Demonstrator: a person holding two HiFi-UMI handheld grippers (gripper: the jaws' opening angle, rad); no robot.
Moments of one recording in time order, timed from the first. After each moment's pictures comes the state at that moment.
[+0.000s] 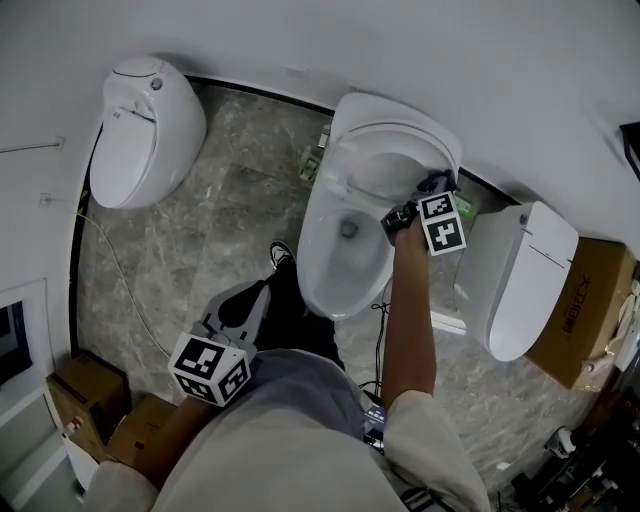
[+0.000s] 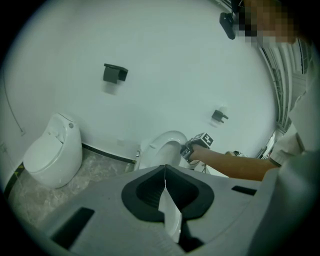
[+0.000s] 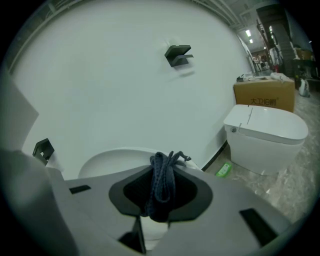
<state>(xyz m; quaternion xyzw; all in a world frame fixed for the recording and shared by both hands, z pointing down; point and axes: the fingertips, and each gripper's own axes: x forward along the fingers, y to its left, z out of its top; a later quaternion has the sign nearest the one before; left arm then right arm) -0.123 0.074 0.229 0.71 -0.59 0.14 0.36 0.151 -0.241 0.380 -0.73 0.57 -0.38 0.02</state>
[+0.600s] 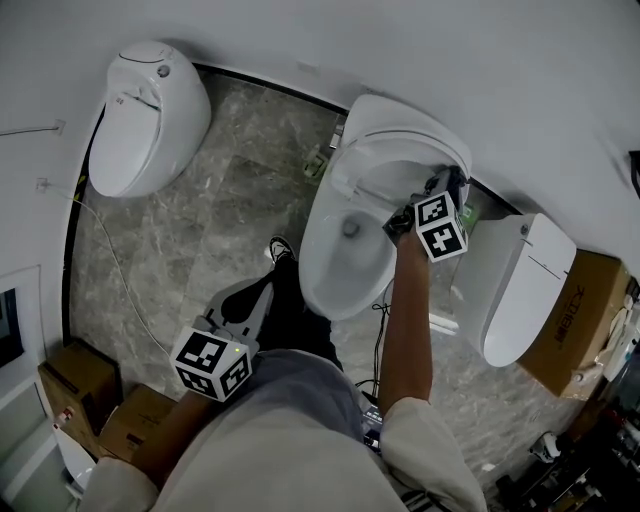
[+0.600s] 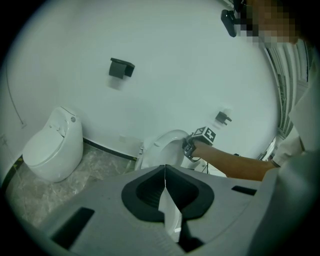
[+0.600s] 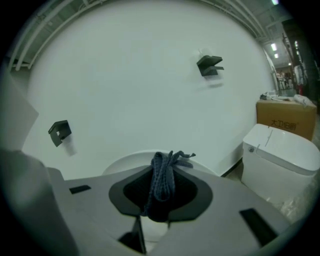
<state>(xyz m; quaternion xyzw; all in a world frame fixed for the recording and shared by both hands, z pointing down) -0.147 0.071 0.242 0.70 -0.58 0.13 0.39 0.097 -0.256 0.343 -0.70 0.65 -0.29 -0.03</state>
